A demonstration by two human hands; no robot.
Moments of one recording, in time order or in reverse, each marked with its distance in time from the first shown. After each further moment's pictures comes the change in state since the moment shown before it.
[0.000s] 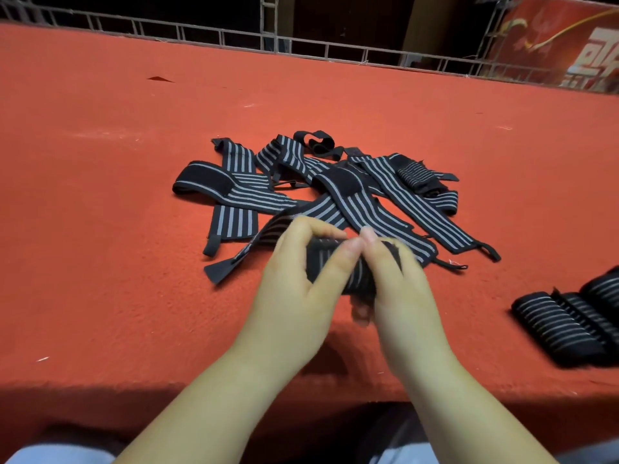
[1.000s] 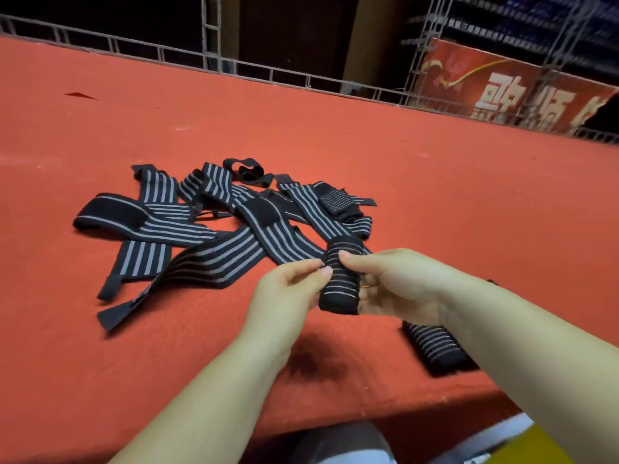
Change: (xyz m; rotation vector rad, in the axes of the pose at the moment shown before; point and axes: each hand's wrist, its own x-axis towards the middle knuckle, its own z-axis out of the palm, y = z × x) left_hand 0.047 0.014 0.101 -0.597 -0.041 -0.599; right_hand 0.052 -0.083 -0.116 -0.252 -0.165 0.513
